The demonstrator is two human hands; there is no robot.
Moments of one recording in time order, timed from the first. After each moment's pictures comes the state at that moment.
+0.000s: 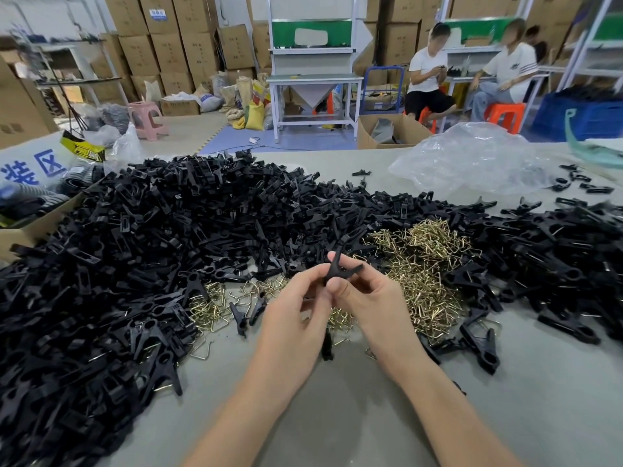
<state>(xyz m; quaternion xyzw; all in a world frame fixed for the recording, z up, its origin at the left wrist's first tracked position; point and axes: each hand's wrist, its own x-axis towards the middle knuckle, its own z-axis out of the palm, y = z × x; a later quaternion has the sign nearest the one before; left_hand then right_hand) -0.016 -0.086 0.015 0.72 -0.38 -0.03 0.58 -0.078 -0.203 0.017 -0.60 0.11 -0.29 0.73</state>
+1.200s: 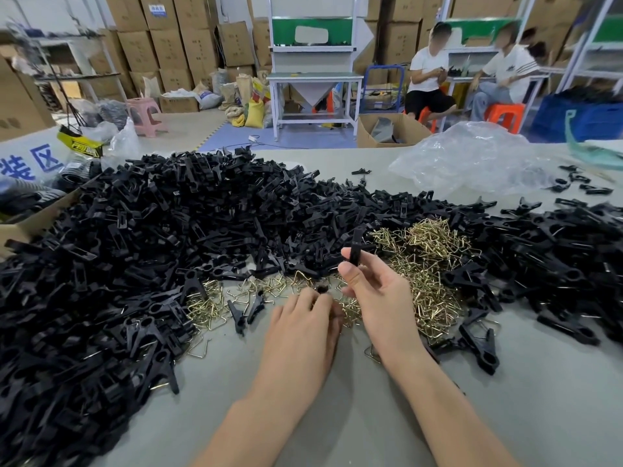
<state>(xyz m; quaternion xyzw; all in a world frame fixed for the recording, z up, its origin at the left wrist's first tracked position) -0.021 -0.091 -0.004 0.86 -0.44 0.10 0.24 -0.071 -0.214 0.005 -0.65 0.18 -0.36 0.65</state>
